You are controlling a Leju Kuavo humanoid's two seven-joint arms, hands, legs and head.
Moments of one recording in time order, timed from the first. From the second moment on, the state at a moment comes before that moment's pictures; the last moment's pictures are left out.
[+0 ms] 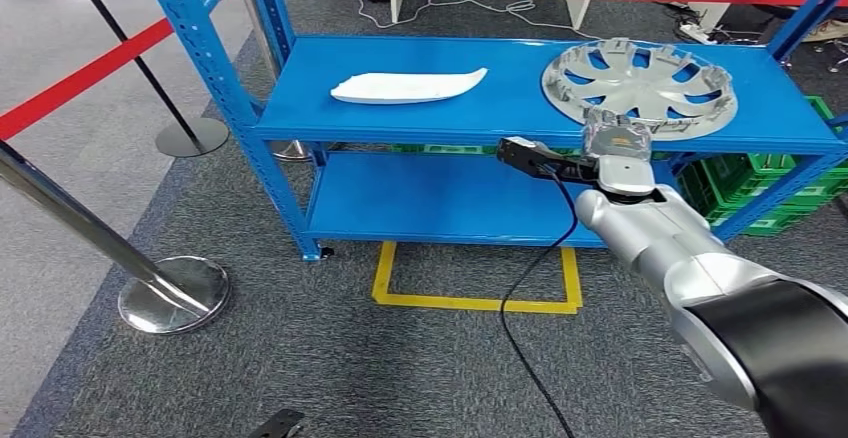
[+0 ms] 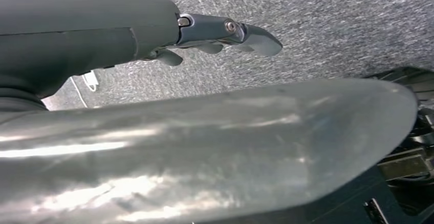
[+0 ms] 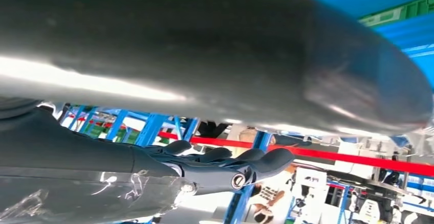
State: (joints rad) left arm -0.17 -0.22 1.09 -0.20 -1.51 -0.07 0.10; right arm -1.06 -0.01 0.44 -0.27 1.14 -0.12 0.32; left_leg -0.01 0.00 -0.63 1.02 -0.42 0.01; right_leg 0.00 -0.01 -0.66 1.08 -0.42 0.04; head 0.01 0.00
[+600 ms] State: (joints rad) left arm -0.17 -0.22 1.09 -0.20 -1.52 -0.07 0.10; right arm -1.06 -0.01 0.43 -0.27 1.21 -0.14 0.32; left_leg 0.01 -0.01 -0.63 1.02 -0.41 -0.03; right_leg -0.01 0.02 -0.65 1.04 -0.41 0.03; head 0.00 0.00
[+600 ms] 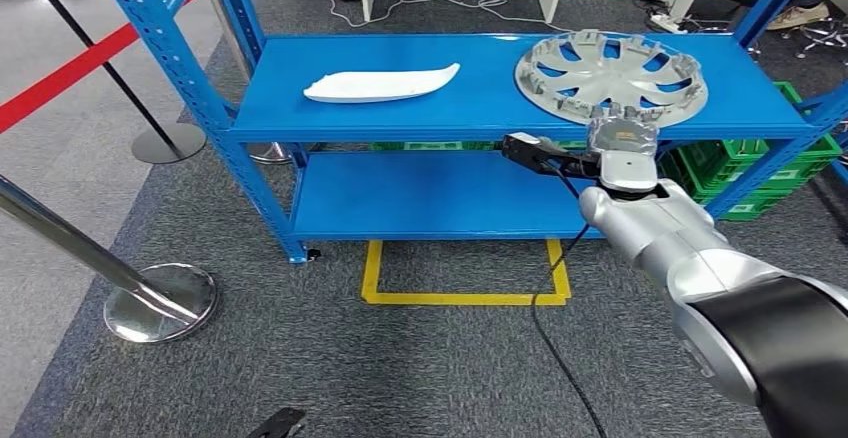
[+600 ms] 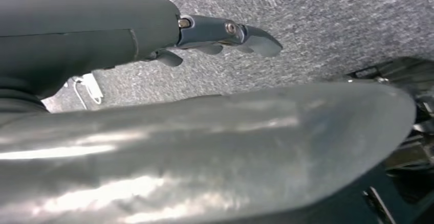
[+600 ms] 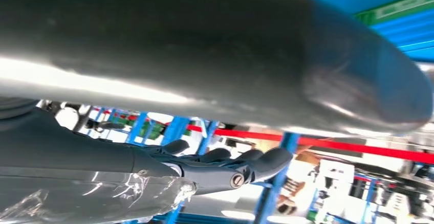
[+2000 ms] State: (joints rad) left arm -0.18 -0.22 1.08 -0.20 -1.53 -0.07 0.11; right arm -1.05 -0.01 0.40 -0.27 1.25 -0.16 0.30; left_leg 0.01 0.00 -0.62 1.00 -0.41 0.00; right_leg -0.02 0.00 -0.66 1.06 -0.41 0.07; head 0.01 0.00
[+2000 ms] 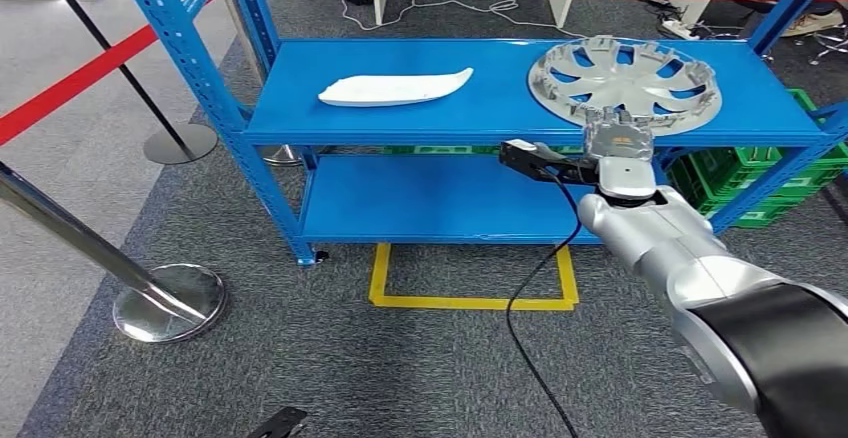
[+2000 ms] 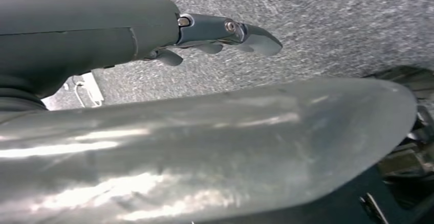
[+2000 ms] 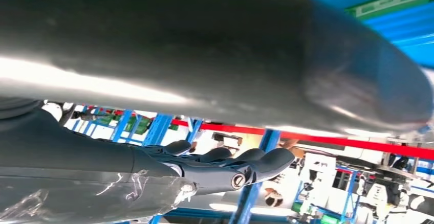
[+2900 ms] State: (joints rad) left arm -0.18 -0.22 1.08 -0.20 -1.54 -0.07 0.11; right arm -1.04 -0.02 0.37 -0.28 1.28 -0.16 0.30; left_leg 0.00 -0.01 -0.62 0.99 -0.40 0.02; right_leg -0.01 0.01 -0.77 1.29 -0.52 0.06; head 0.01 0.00
